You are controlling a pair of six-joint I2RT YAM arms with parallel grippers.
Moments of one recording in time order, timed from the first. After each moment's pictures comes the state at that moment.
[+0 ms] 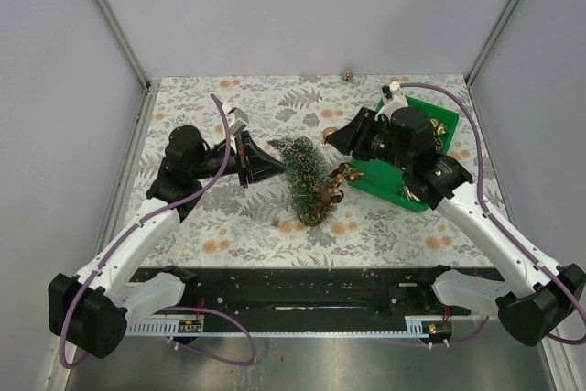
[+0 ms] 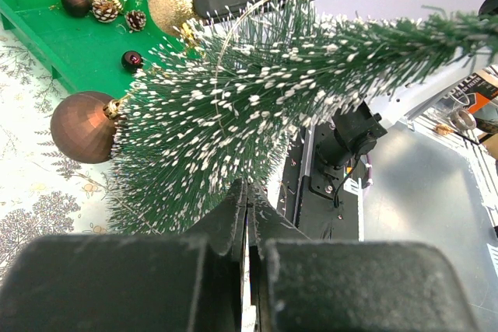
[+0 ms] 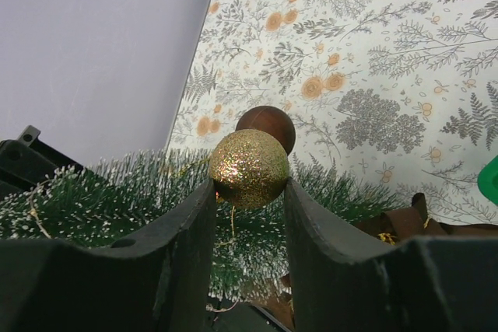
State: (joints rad) left arm -0.40 1.03 0.82 0.16 0.96 -0.35; right arm 0.58 1.12 1.13 -0.30 -0.12 0.76
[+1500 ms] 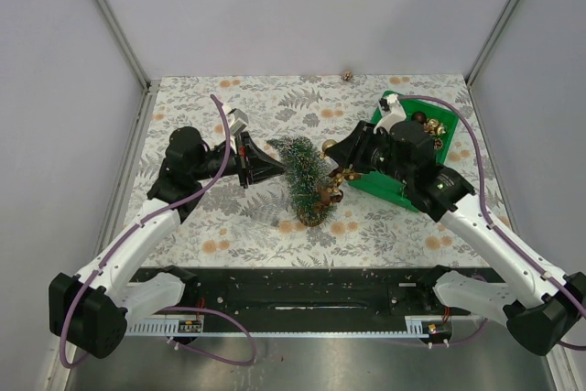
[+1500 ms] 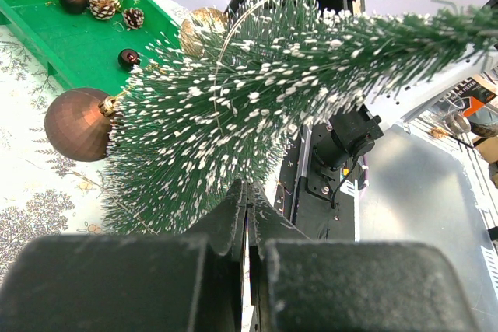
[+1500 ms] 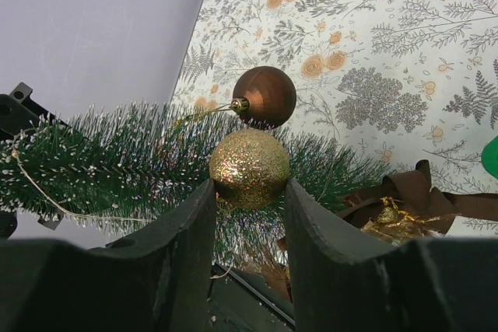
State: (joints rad) left arm -0.40 1.03 0.81 0.18 0.96 -0.38; right arm 0.63 1.05 1.05 -0.30 -0.09 0.74
